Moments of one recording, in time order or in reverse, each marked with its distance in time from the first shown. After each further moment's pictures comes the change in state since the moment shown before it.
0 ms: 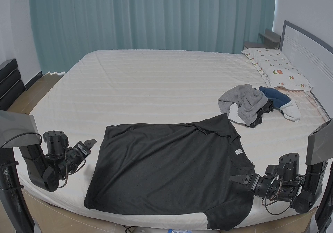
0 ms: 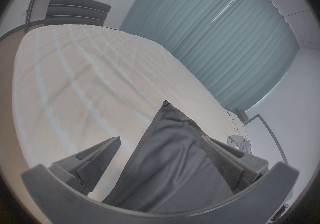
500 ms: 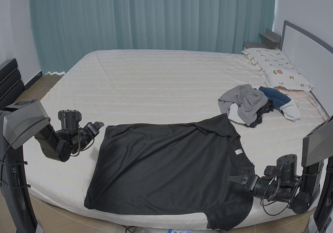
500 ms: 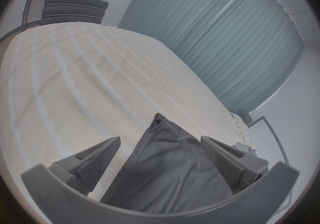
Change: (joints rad) left arm 0.000 0.127 -0.511 0.390 -0.001 0.001; right arm 0.002 0.056 0.000 -0.053 -0.009 0.004
